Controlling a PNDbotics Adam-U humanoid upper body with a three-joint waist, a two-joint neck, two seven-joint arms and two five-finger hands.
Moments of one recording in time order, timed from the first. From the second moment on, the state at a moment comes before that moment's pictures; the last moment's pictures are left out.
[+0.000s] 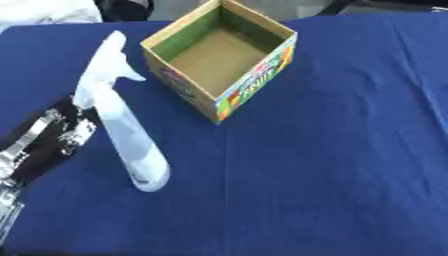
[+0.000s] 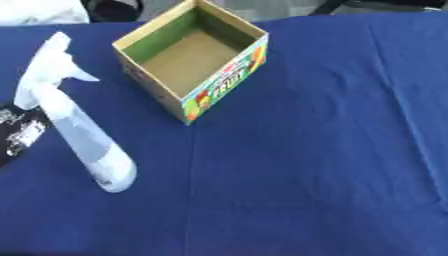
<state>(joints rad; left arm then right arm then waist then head) -0.11 0.50 -0.02 -1.98 0.07 0.17 -0.24 -0.42 -0.52 -0.01 -1.98 -0.21 0.23 -0.37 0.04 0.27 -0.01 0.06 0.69</state>
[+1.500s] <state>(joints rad) -0.08 0.52 0.01 -1.98 -0.06 0.00 -0.36 -0.42 -0.52 -0.01 -1.98 -0.21 0.23 -0.36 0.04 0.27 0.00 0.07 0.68</state>
